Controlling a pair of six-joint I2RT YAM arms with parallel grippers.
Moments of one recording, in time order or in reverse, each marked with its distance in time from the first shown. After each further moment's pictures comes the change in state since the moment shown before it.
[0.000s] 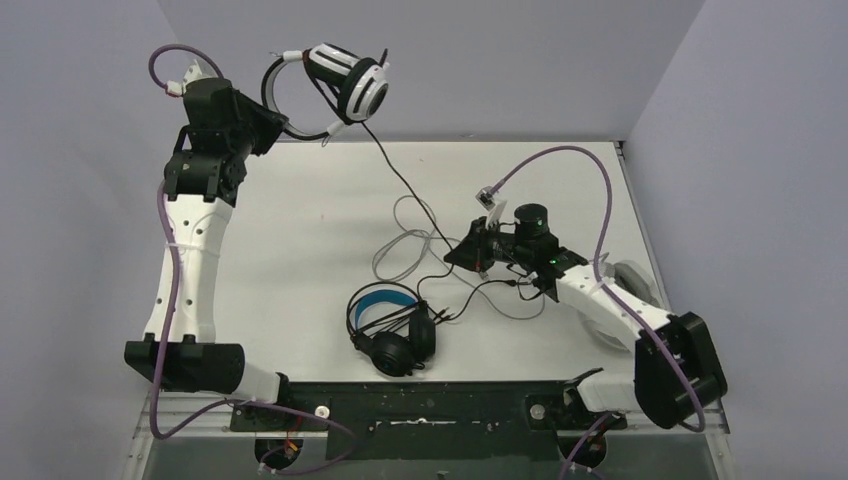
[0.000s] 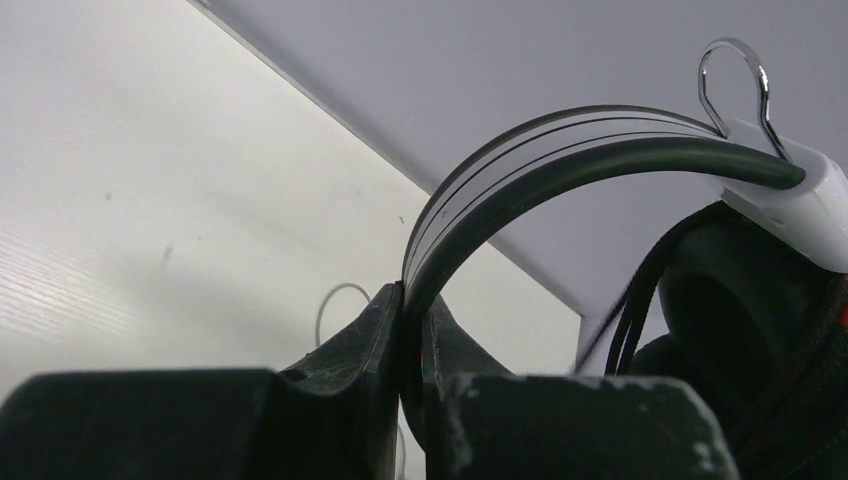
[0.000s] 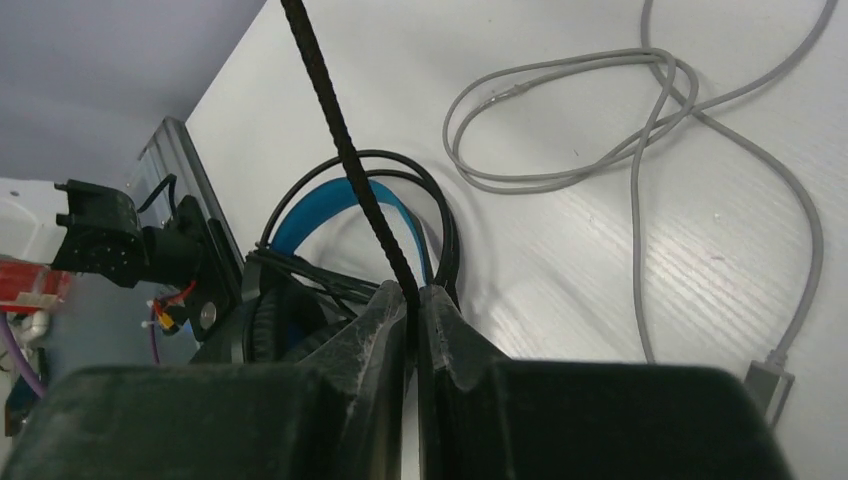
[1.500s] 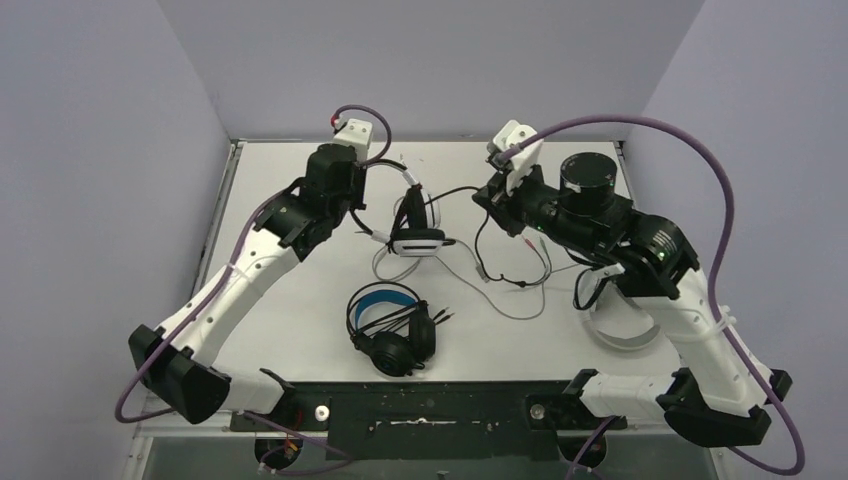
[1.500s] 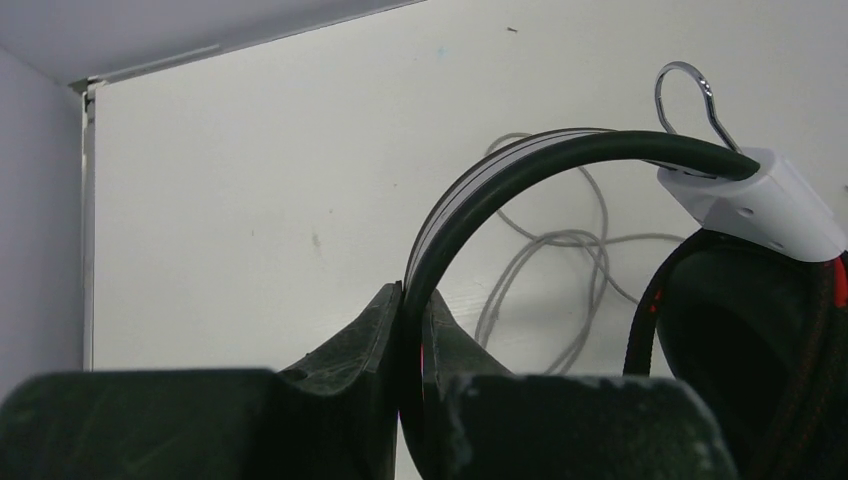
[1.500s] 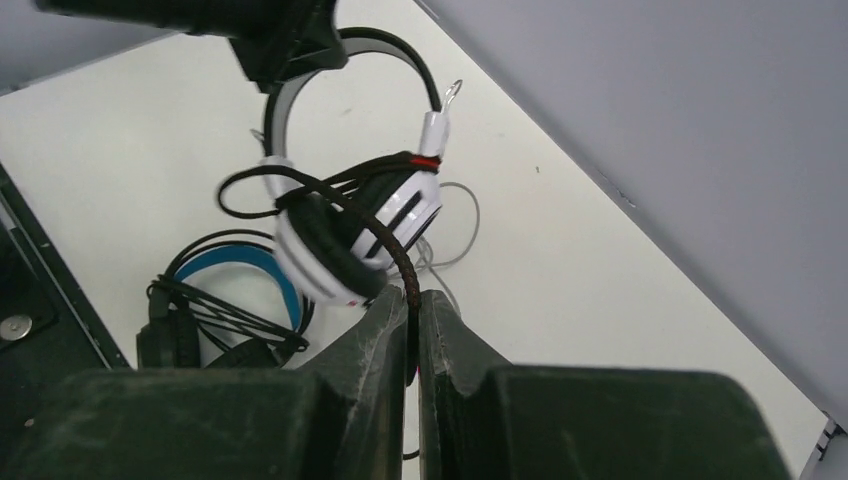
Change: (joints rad) left arm -0.505 -0.037 -0.385 0.182 -0.408 0.760; right arm 0.365 -0.200 0.972 -1.021 0.654 -0.576
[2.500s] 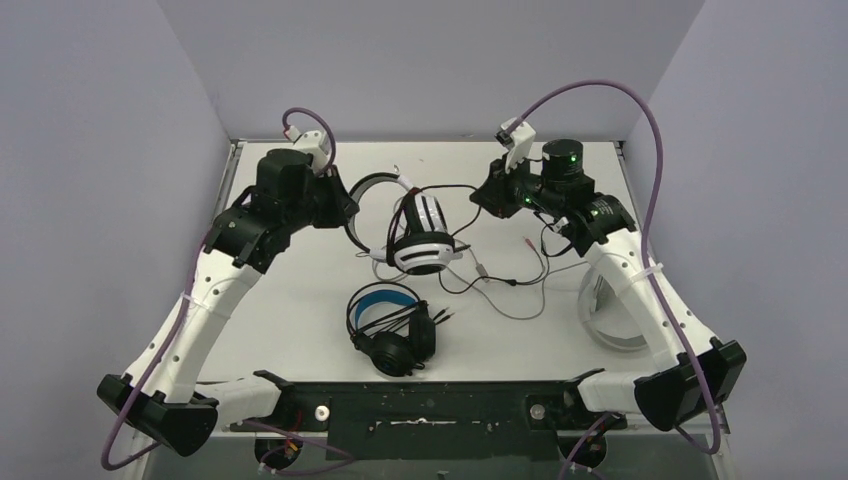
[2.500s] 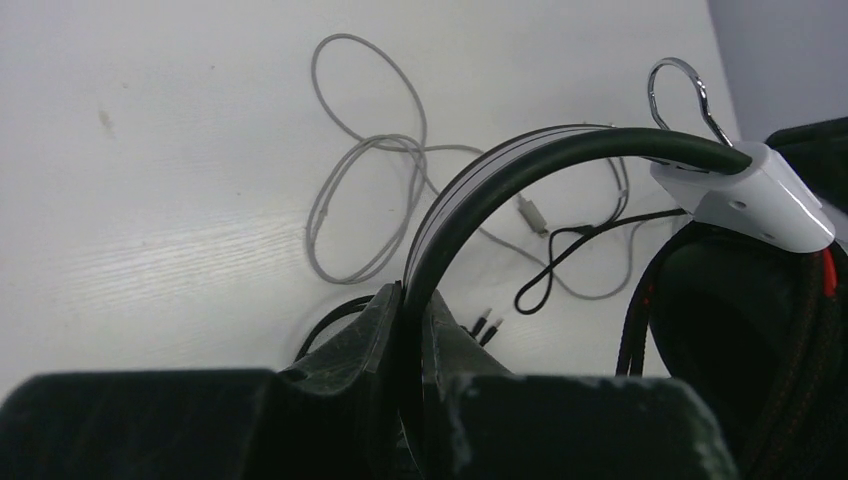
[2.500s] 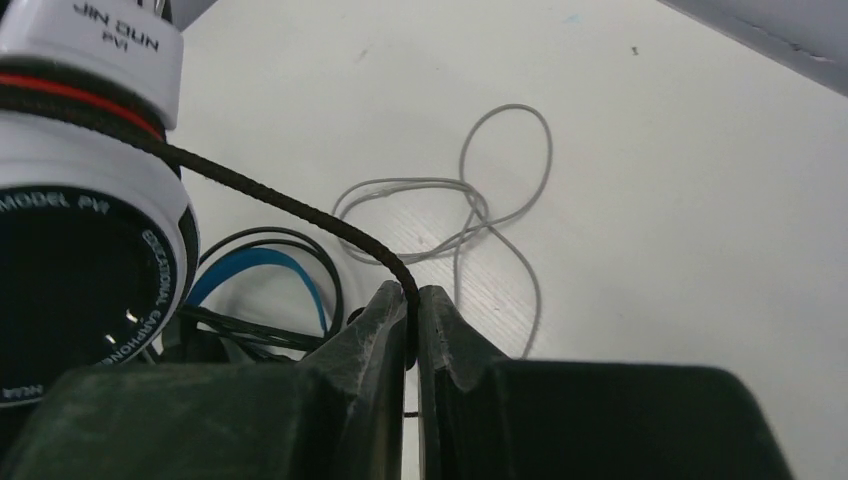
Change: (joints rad) left arm 0.101 -0.199 0.008 -0.261 0.452 -0.283; right arm -0.412 0.139 -0.345 0.326 -0.390 0.185
